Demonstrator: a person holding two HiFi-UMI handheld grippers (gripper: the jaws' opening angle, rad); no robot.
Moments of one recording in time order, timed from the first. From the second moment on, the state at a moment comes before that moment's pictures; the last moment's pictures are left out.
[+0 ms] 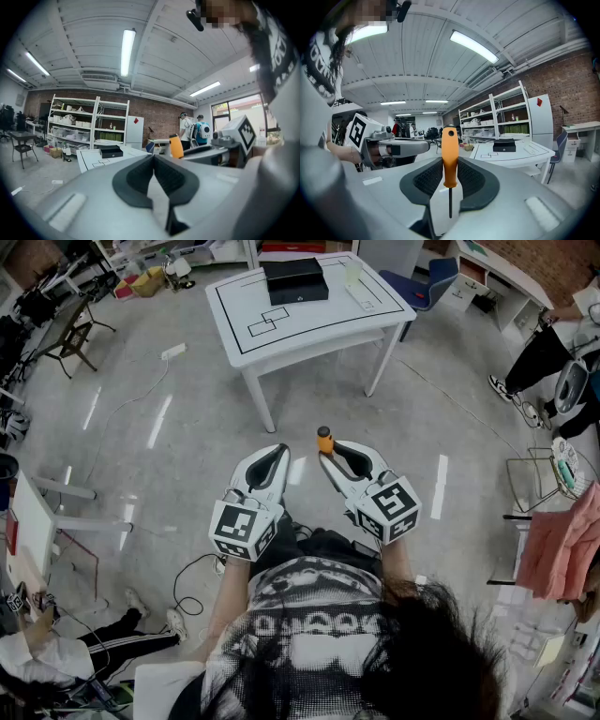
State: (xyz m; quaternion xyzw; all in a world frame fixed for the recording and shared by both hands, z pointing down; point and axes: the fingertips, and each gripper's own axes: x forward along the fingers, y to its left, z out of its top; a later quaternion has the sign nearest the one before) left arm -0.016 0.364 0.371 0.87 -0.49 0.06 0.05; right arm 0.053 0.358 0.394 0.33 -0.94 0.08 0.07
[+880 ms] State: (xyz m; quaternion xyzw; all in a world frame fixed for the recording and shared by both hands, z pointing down) left arm 0.014 0.350 0.369 0.88 -0.48 0.06 0.05; right arm 0.082 0.348 0.400 0.34 -0.93 0.09 0.07
